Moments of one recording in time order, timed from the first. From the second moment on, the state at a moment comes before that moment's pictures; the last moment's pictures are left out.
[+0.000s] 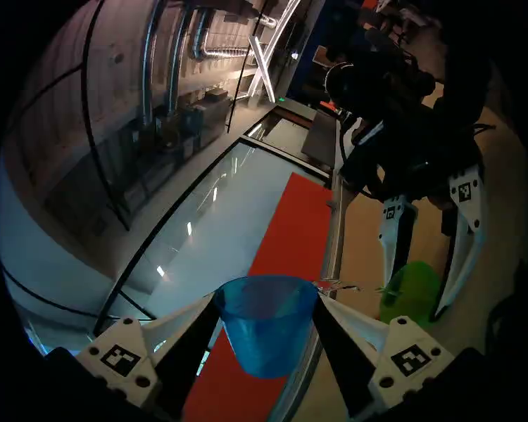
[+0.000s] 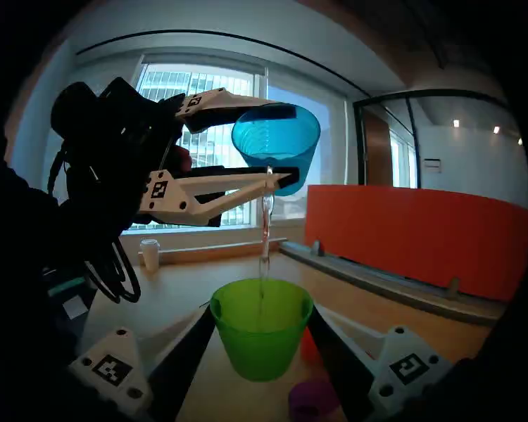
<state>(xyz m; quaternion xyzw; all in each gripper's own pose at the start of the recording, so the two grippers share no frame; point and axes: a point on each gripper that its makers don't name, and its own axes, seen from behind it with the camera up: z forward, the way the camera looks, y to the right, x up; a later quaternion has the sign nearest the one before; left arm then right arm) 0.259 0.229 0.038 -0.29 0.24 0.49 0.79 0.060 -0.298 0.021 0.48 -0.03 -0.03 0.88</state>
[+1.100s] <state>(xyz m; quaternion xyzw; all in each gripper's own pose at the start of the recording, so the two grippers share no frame) 0.260 0.232 0.035 -0.27 0.25 0.53 0.77 0.061 -0.296 0.022 0.48 -0.02 -0.03 0.88</state>
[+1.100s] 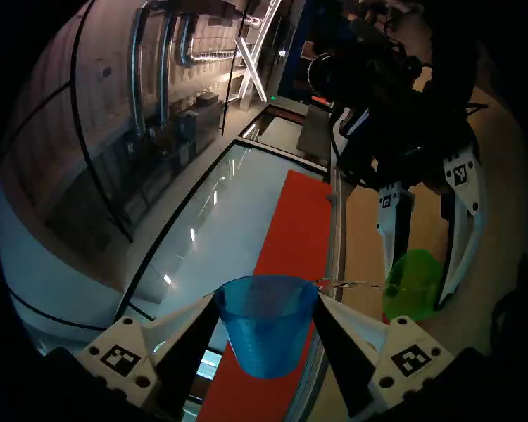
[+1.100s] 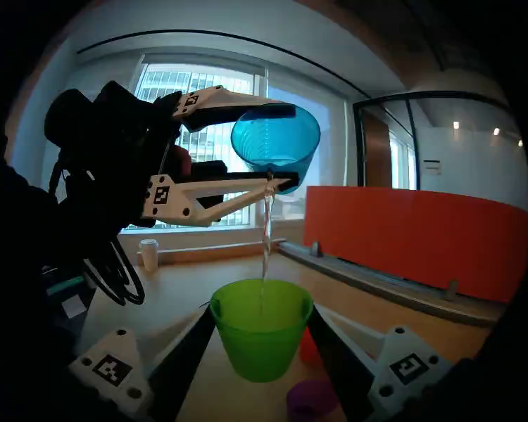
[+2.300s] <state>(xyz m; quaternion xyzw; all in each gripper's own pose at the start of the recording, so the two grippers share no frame) 0.267 0.232 0.033 -0.26 0.26 0.56 0.74 0.063 -0.294 0.028 0.47 -0.02 -0.03 0.88</state>
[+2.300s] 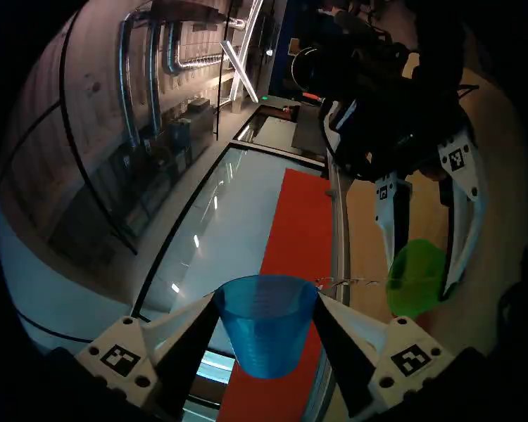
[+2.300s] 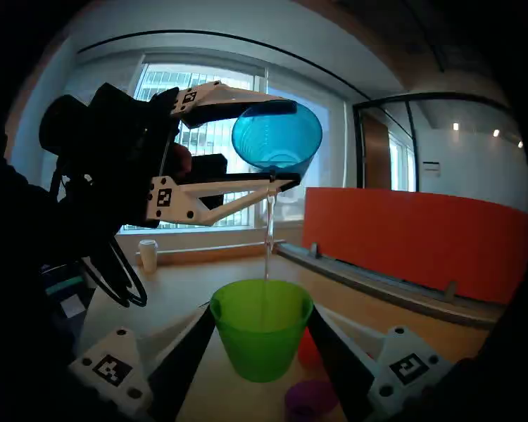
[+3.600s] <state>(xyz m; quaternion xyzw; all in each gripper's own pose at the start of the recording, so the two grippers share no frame) 0.273 0.233 0.026 -0.25 0.28 0.59 0.72 0.064 -0.295 0.028 0.47 -0.02 -0.03 0.88</state>
